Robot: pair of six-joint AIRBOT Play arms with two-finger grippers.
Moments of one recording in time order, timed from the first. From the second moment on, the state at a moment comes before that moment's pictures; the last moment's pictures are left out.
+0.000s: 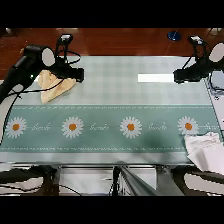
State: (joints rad) left arm -0.29 -1.49 1.42 1.53 -1.03 -1.61; right arm -0.01 -1.40 1.40 -1.56 1.20 1.48
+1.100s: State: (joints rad) left arm -0.29 -1.49 1.42 1.54 -1.02 -1.61; right arm -0.01 -1.40 1.40 -1.56 1.18 1.48
